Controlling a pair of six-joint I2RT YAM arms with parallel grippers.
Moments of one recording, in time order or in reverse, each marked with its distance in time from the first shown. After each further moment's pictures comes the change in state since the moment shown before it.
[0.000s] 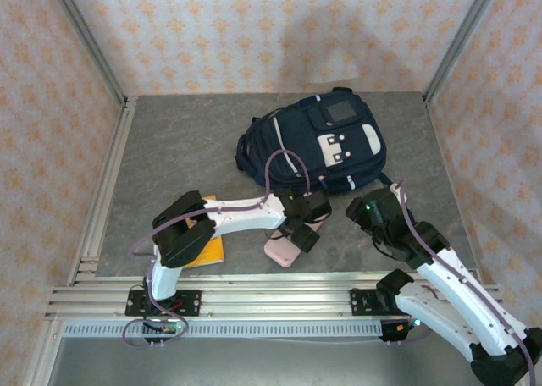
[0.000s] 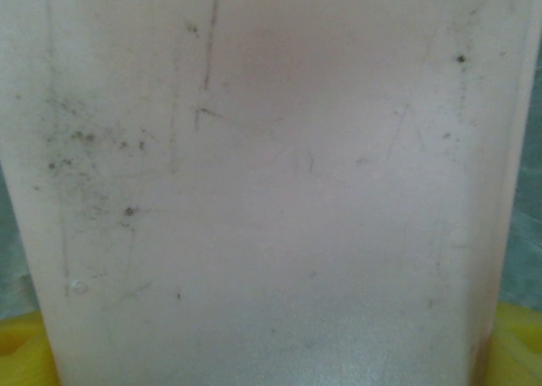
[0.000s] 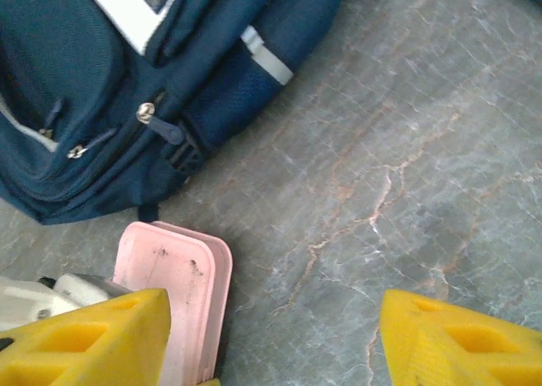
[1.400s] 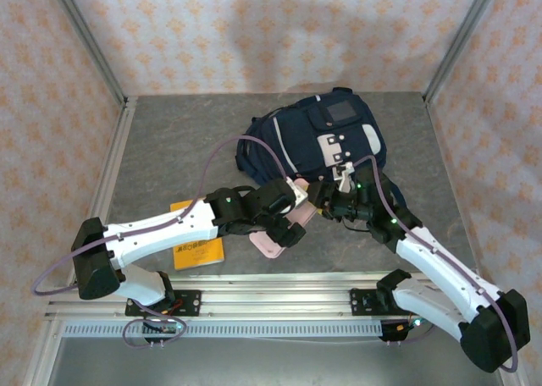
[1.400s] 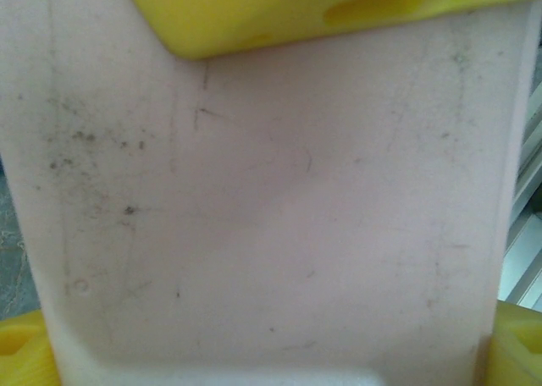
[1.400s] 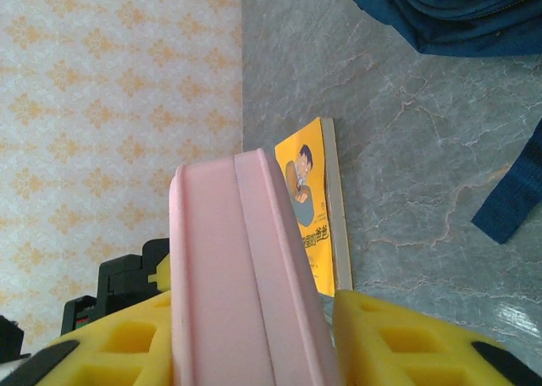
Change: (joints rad) left arm -0.010 -0.514 -0.199 0.073 0.016 0.158; right arm -0.051 0.219 -0.097 0.746 -0.832 0.084
